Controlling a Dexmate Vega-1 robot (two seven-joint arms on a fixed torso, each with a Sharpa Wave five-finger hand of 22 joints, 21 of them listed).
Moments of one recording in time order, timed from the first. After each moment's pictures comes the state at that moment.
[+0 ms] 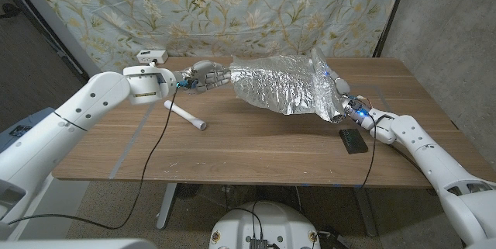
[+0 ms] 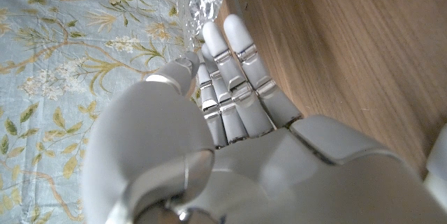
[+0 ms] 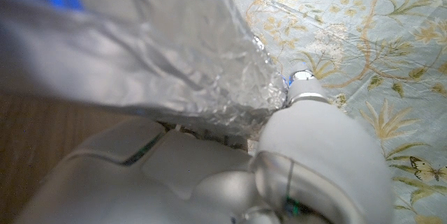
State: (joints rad) left arm 0.78 0.91 0.25 -2.03 -1.45 0.67 0.45; left_hand 1.10 0.08 0.54 -0.13 0.26 0.77 0.11 0.19 0.37 0.84 -0.06 0.62 0.60 1.12 -0.16 0.30 0.47 0.93 -0.13 0.98 0.17; right arm -0.73 -0.52 -0.16 -1.10 1.35 -0.56 0.74; right_hand 0.85 0.08 0.21 -0.15 0.25 0.61 0.12 0.26 0.25 0.63 0.09 0.55 0.54 0.84 -0.08 0.26 0.65 0.88 0.01 0.22 0.18
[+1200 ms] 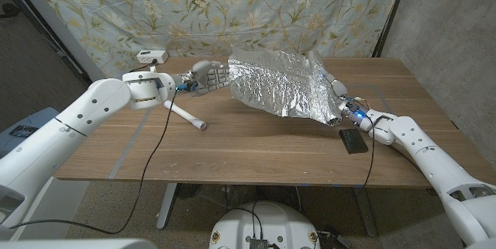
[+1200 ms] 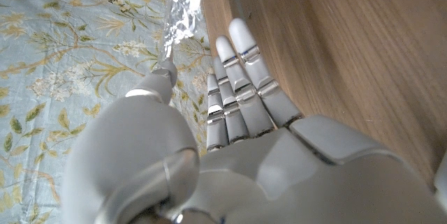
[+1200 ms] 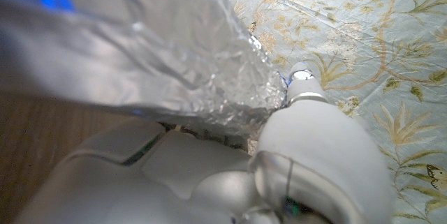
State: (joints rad) left arm 0.81 0.91 0.24 -2.01 -1.42 0.62 0.34; left_hand 0.87 0.00 0.49 -0.08 0.22 0.58 0.12 0.19 0.30 0.66 0.02 0.41 0.49 0.95 -0.05 0.22 0.38 0.86 -0.07 0.92 0.17; right arm -0.75 -0.53 -0.18 -1.16 1.36 -0.55 0.69; right_hand 0.85 0.08 0.21 -0.15 0.23 0.62 0.11 0.26 0.25 0.64 0.08 0.55 0.54 0.85 -0.08 0.26 0.65 0.89 0.00 0.22 0.18
